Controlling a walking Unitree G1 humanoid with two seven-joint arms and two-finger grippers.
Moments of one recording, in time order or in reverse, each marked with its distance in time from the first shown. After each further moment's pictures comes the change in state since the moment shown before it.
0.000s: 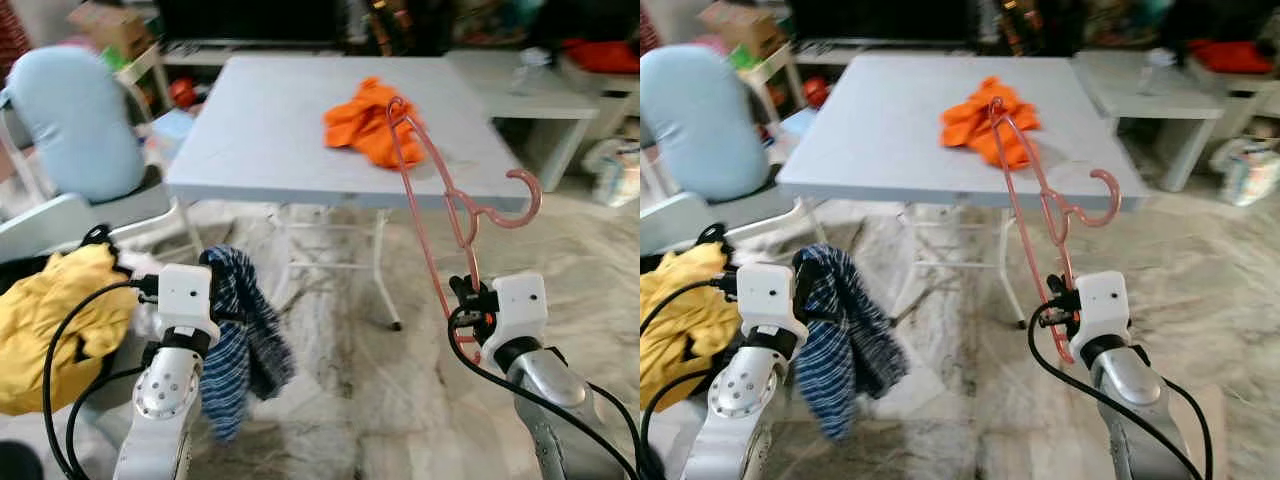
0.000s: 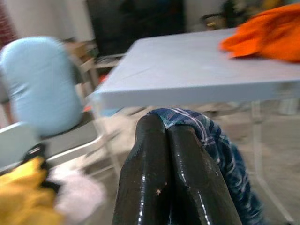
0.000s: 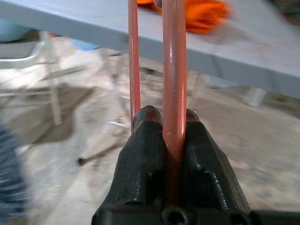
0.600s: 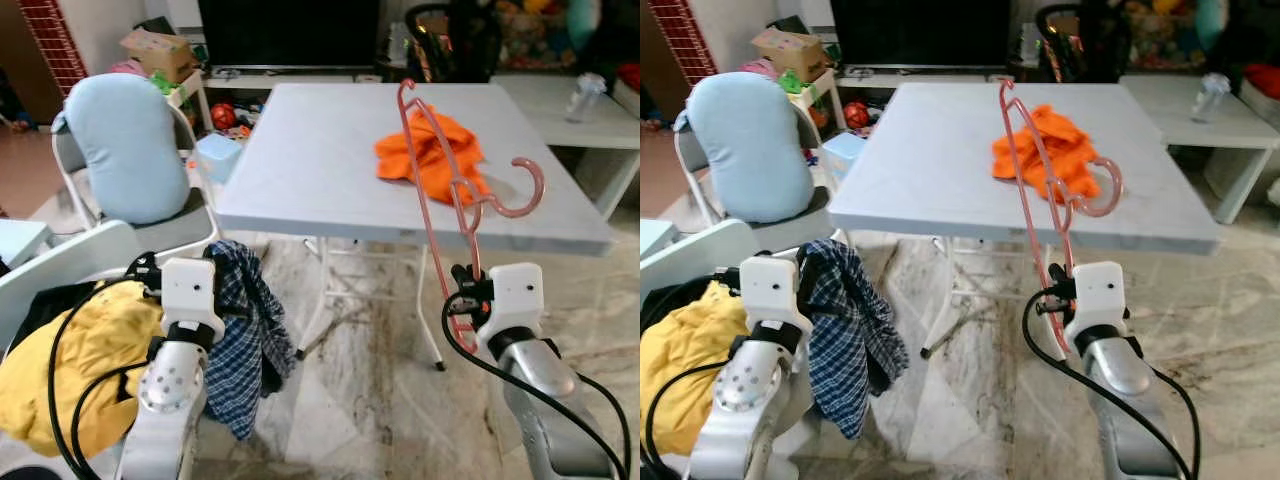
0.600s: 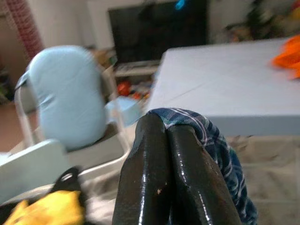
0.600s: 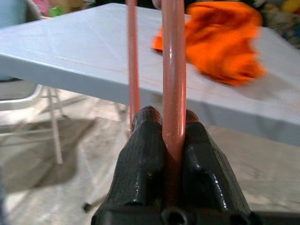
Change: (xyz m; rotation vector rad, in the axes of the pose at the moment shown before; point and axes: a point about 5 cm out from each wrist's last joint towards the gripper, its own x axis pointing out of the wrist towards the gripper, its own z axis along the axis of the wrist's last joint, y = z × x) left arm 0.005 0.004 0.002 -0.018 0.015 0.041; right arm 0.013 0.010 0.012 0.036 -0.056 -0.083
